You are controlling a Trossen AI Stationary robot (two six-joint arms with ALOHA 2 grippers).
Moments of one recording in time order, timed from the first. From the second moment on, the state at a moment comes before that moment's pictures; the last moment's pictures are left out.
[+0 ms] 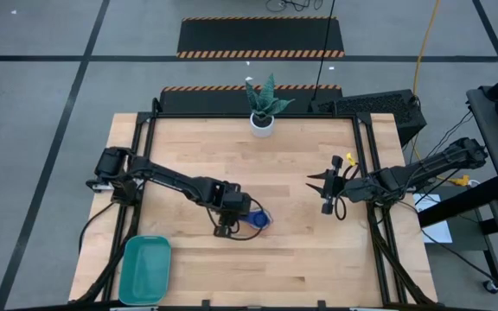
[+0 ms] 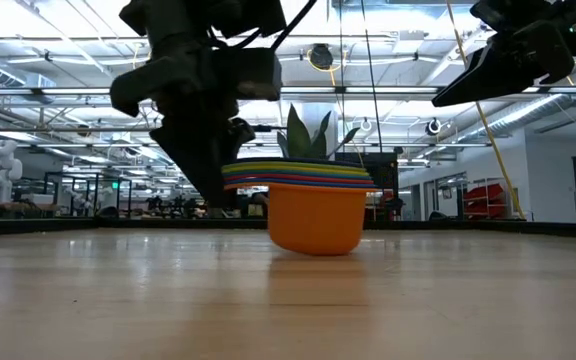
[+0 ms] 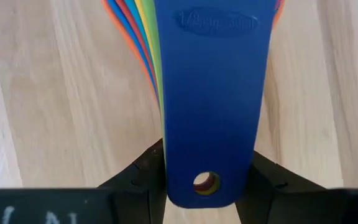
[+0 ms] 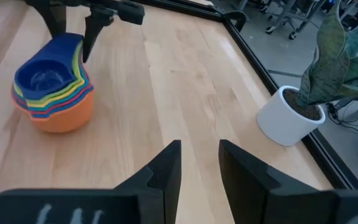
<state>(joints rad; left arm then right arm) -0.16 1.83 1.22 -0.60 0.03 0.03 0.32 0.76 0.43 -0.22 0.62 0.02</state>
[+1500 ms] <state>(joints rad) -0.09 1.83 1.22 -0.49 -0.50 -0.19 0.16 1.56 0.44 0.53 0.31 0.07</state>
